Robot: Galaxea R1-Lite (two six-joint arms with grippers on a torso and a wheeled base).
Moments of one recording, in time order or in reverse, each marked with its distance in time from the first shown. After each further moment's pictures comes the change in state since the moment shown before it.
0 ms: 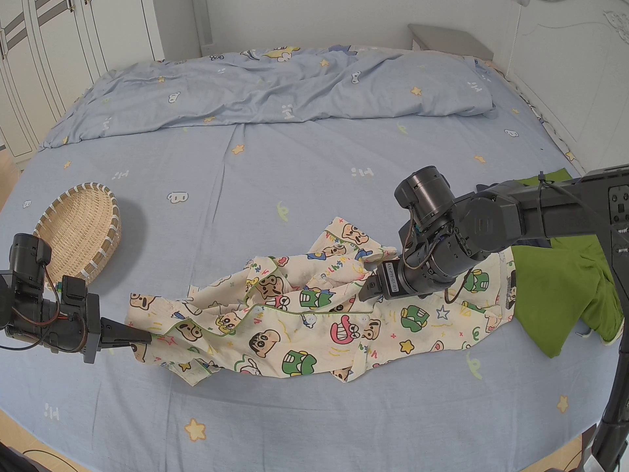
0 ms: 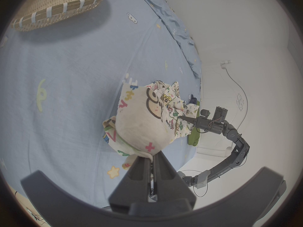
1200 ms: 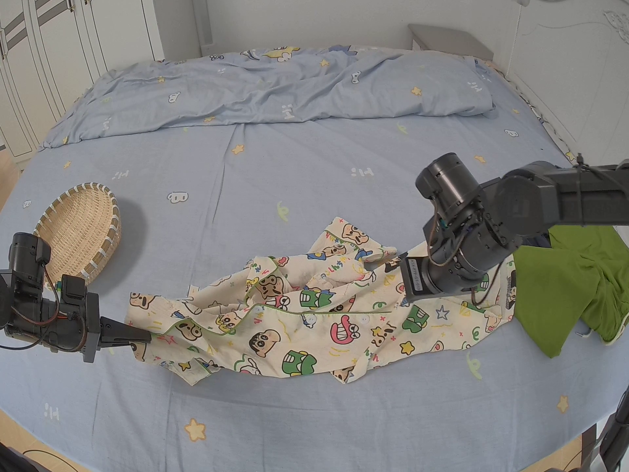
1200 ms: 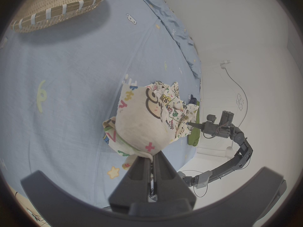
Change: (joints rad) left arm 0.000 -0.003 -0.002 0.000 0.001 0.001; right arm 0.003 -0.116 0.034 0.151 -0.010 0.094
